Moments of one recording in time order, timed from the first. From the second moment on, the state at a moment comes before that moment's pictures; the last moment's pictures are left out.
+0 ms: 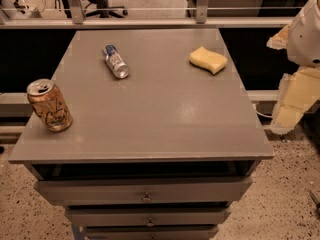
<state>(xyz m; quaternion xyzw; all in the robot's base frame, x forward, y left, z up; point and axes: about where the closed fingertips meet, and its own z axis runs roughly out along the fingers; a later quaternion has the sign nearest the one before) 0.438 -0.216 0.978 -0.60 0.78 -0.04 0.16</state>
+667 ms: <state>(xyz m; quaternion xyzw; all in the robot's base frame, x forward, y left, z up) 0.461 -0.194 0.972 -0.59 0.79 -0.03 0.17</state>
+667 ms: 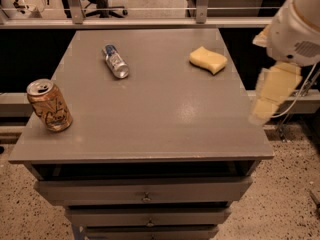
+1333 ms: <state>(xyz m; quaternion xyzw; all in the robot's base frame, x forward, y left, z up) 0.539 -0.085 0.946 -0.56 0.80 0.01 0.22</state>
